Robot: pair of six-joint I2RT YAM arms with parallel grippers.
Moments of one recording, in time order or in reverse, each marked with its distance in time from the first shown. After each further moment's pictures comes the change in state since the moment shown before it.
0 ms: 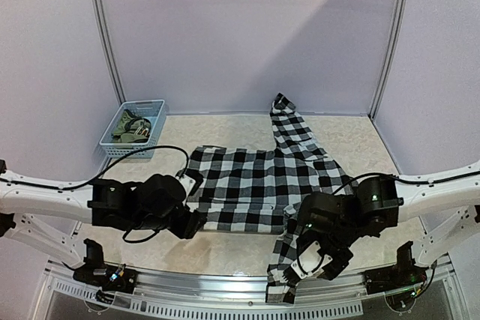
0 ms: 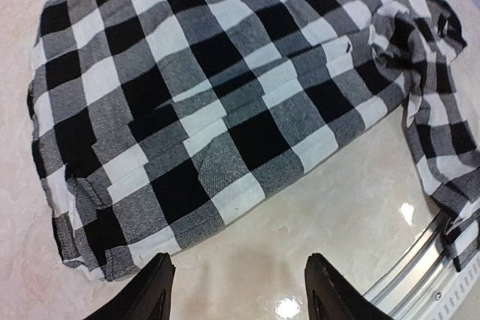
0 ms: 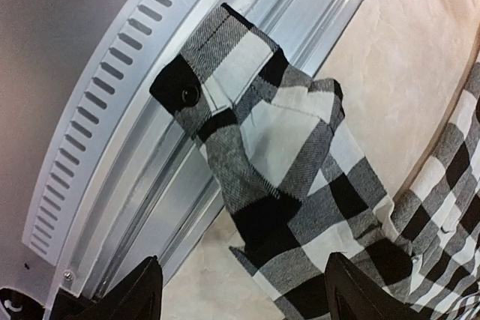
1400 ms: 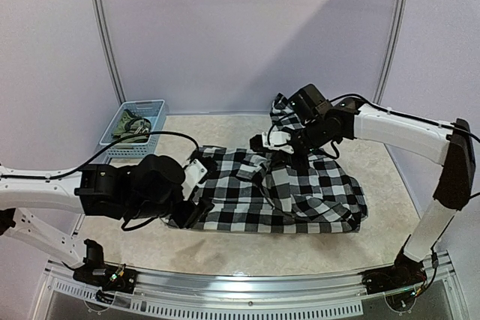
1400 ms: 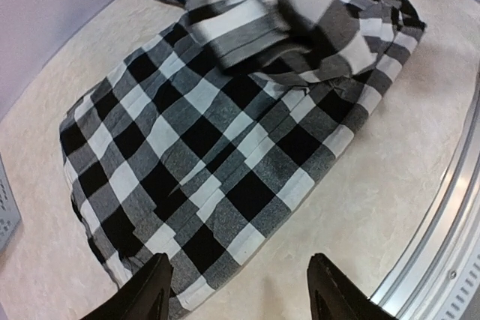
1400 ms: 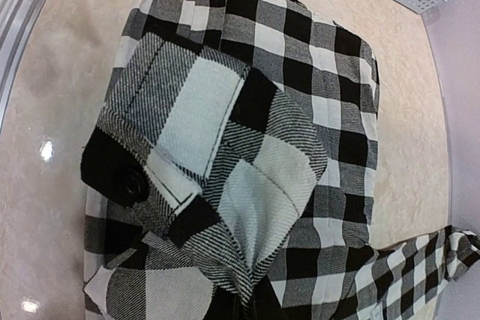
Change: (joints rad) left arm -0.044 -0.032 0.175 -0.071 -0.074 0.309; right arm -0.560 0.383 0.524 0.219 -0.201 -0.040
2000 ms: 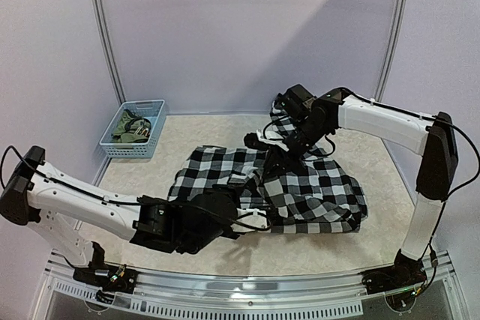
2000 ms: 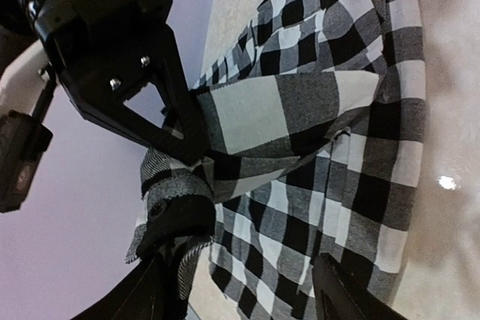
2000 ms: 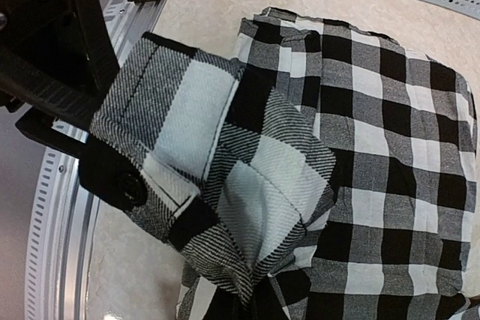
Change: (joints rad) left arm -0.197 0.364 0.035 0.518 -0.391 0.938; right arm -0.033 0.161 0.192 -0.243 -0.351 0.045
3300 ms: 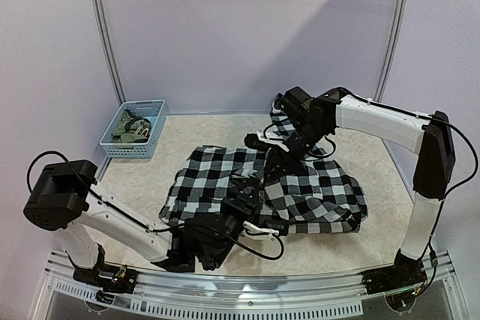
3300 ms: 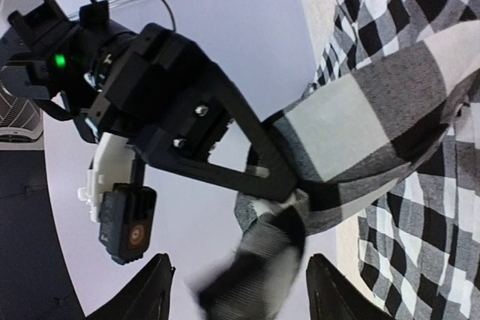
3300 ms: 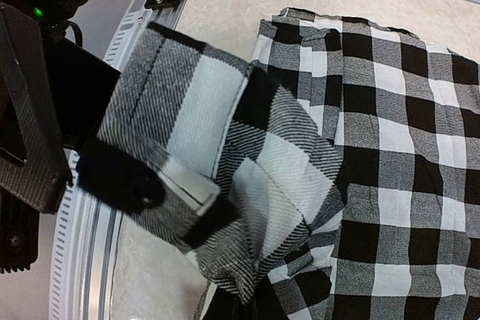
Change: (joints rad) left arm -0.031 0.264 -0.149 0.998 -0.230 0.960; right arm -0.008 0.024 0.018 -0.060 -0.065 0.023
